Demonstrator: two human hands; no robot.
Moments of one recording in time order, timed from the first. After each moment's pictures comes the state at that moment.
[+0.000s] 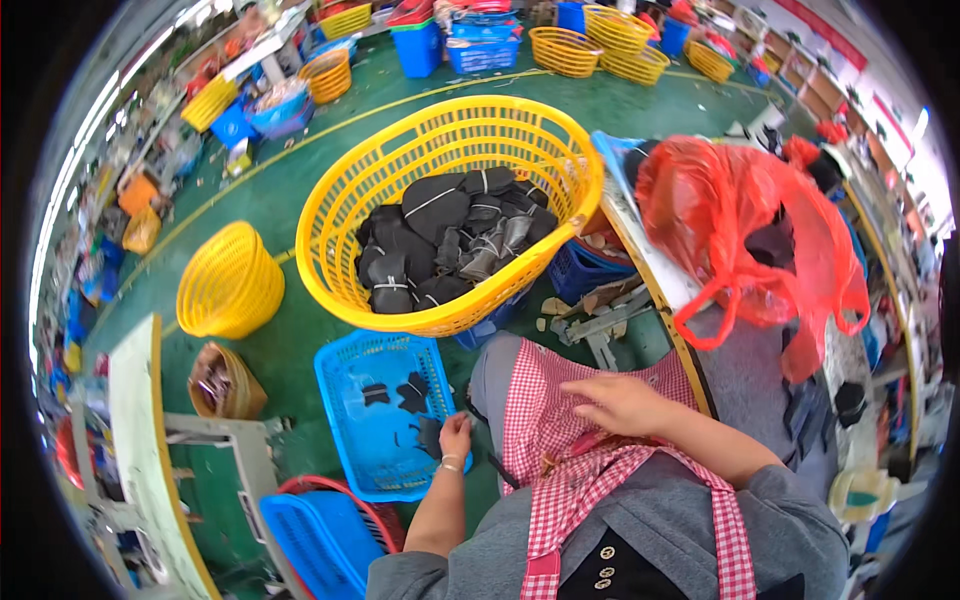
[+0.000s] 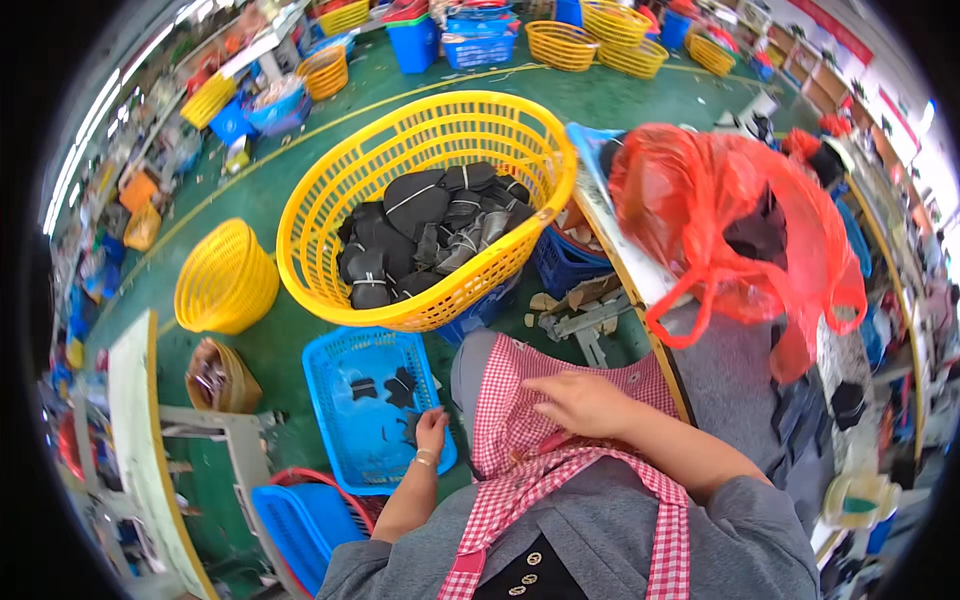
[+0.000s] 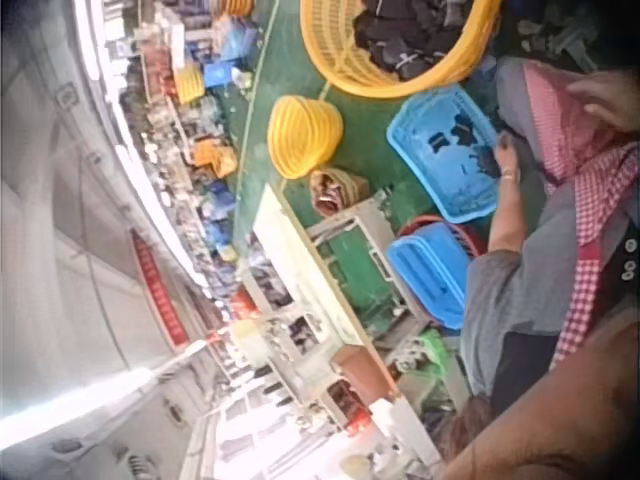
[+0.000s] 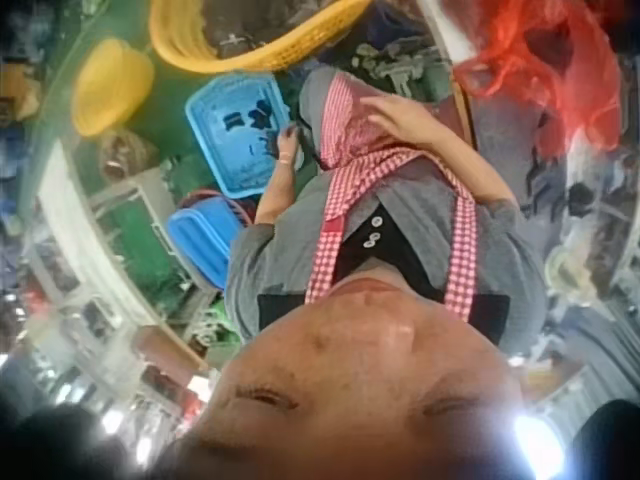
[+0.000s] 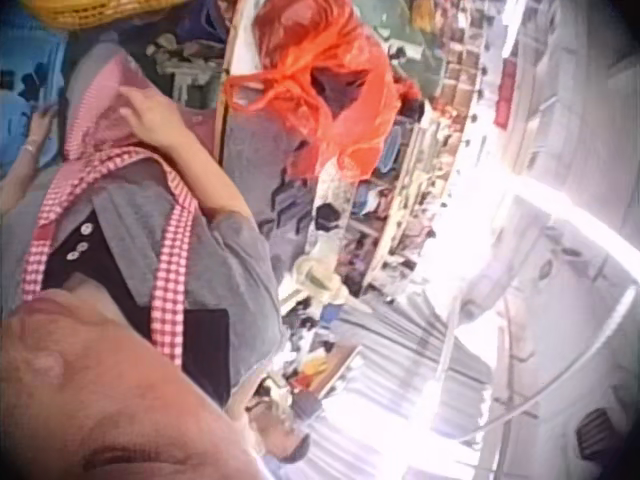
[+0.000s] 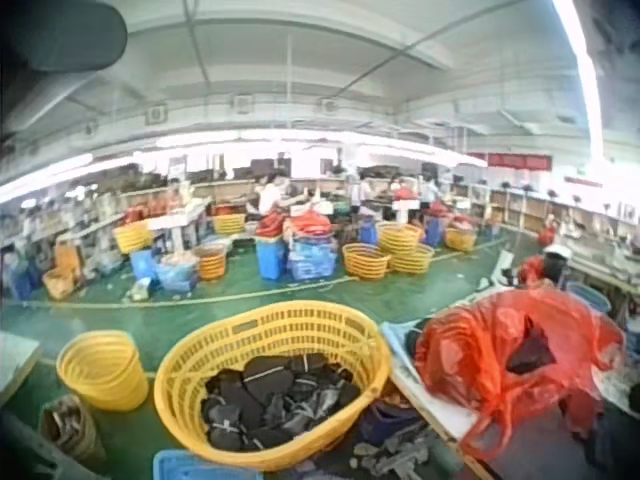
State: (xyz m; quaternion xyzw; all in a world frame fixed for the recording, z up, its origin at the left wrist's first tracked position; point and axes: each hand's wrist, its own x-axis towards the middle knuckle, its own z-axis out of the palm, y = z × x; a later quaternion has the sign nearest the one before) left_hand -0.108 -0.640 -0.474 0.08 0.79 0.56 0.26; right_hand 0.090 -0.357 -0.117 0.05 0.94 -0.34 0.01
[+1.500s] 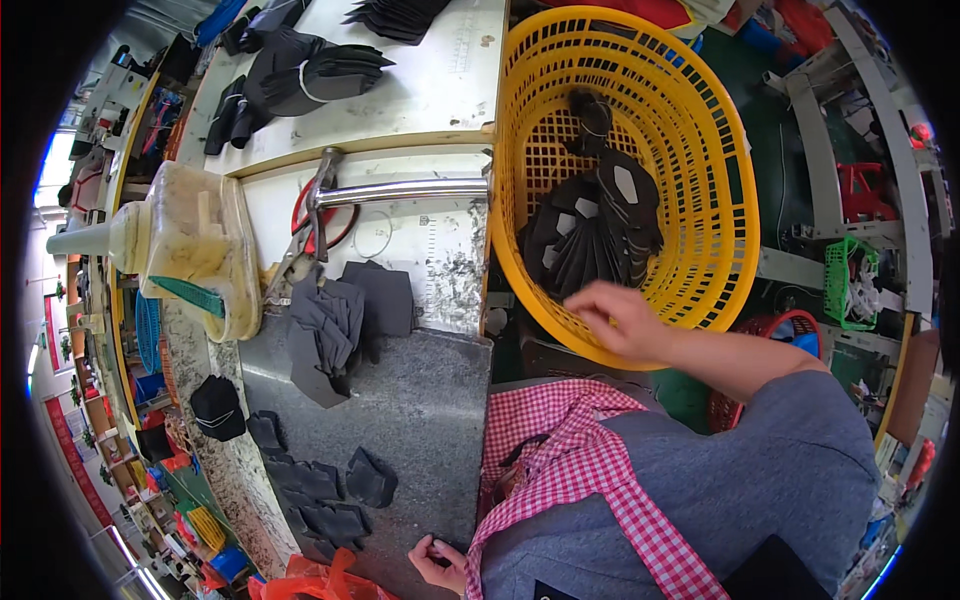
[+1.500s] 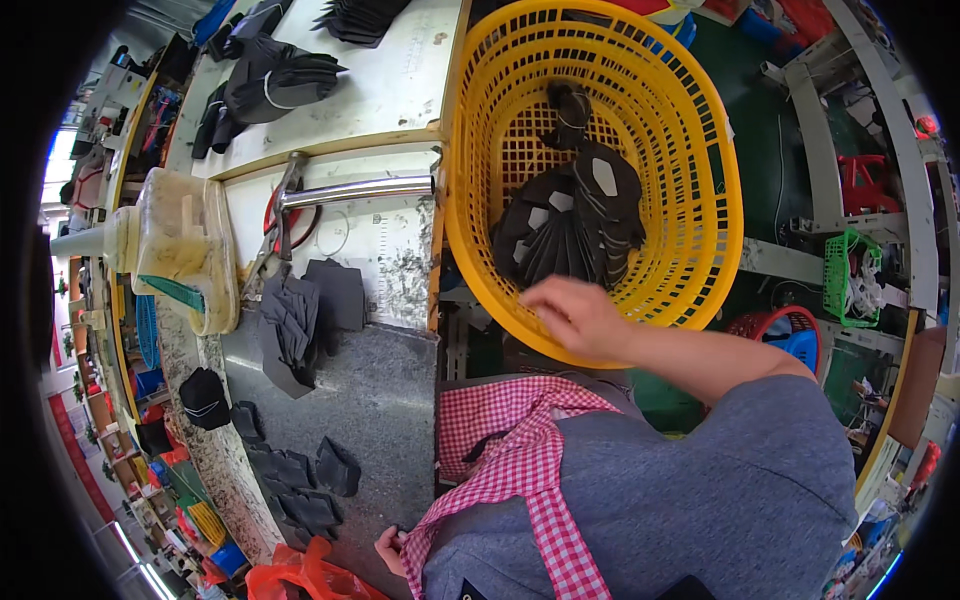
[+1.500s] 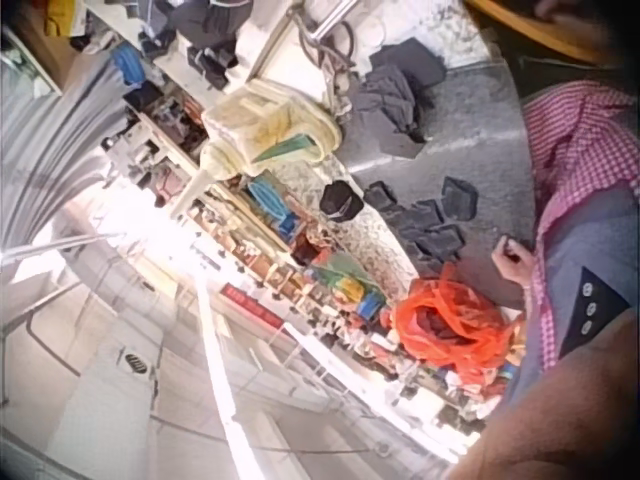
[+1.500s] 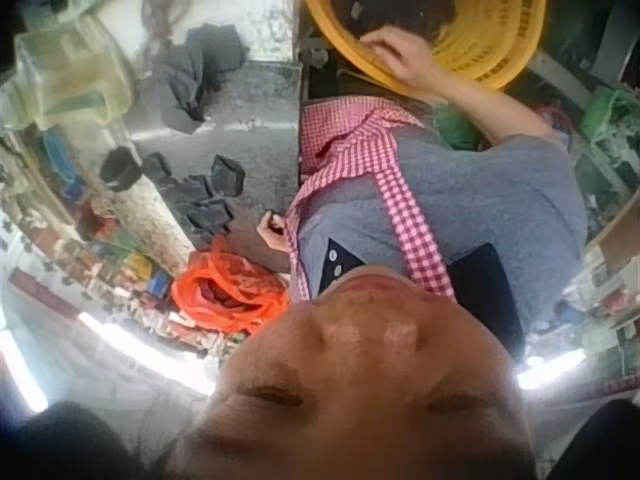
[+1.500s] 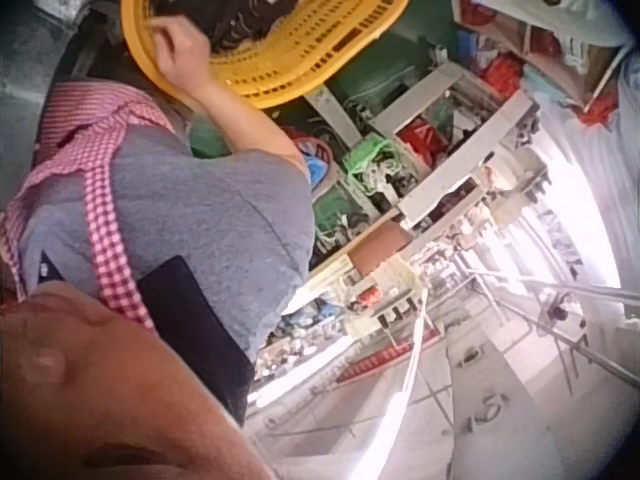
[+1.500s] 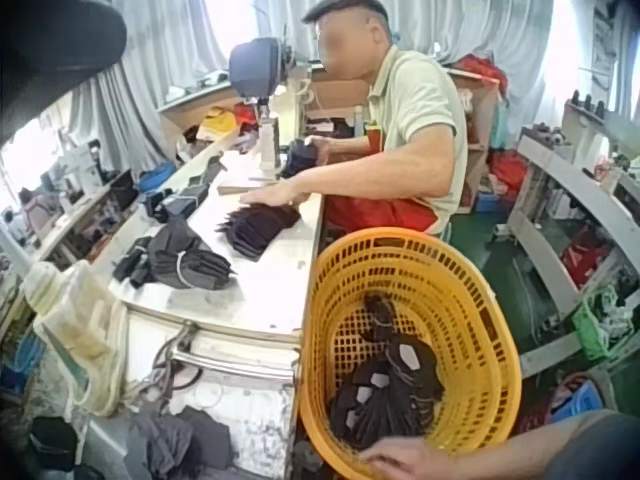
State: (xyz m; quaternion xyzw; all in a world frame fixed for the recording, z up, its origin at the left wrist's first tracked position) left_hand 0.197 -0.229 -0.185 0.87 0.26 0.07 0.42; right_hand 0.482 -0.729 -0.212 0.85 0.10 -0.02 -0.52
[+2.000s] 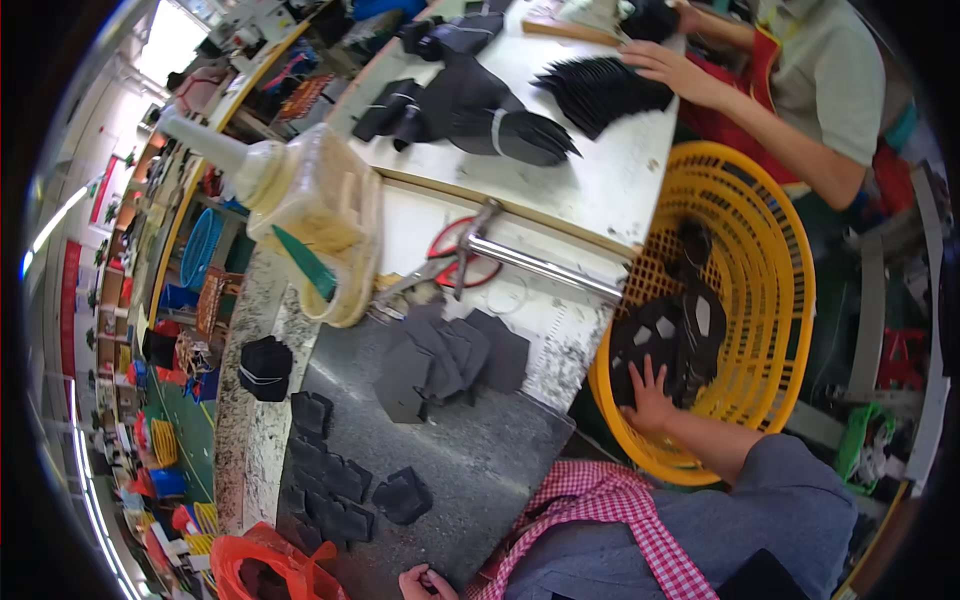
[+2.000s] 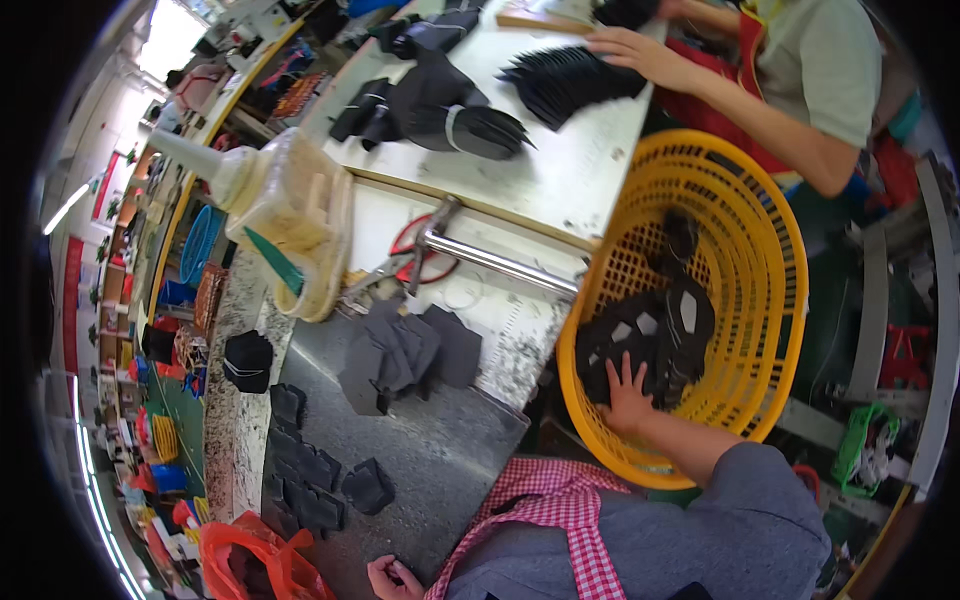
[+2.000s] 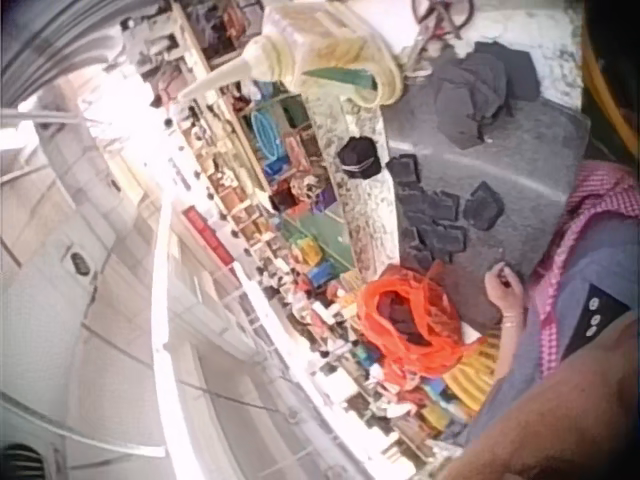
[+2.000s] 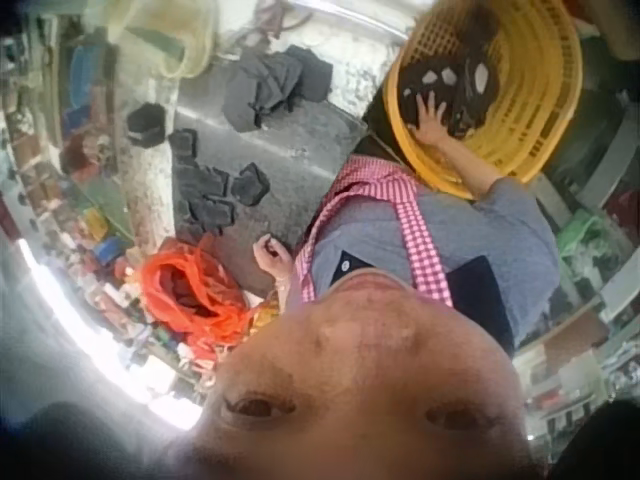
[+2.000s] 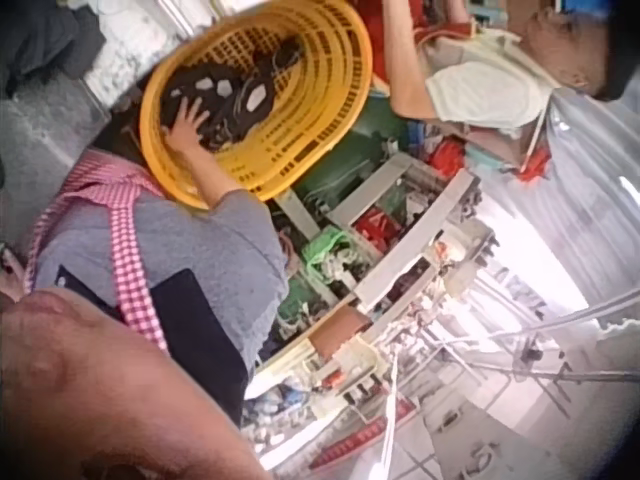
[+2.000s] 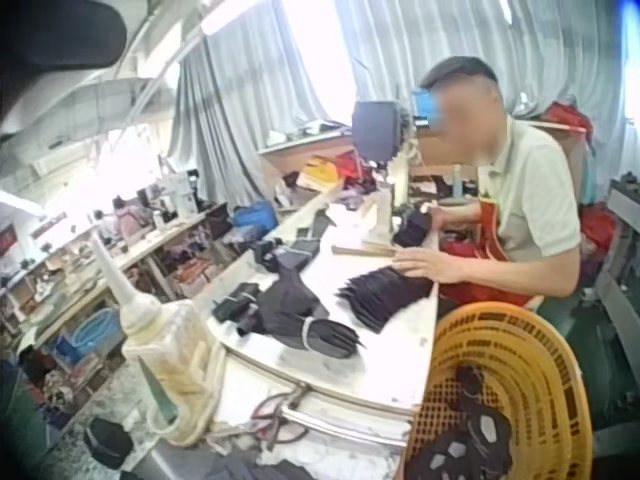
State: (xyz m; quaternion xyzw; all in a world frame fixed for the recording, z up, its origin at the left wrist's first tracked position) left_hand 0.262 -0.338 -0.110 0.94 0.25 0.15 0.20; right_hand 0.512 -0.726 -0.347 0.90 -0.03 -0.38 -0.22
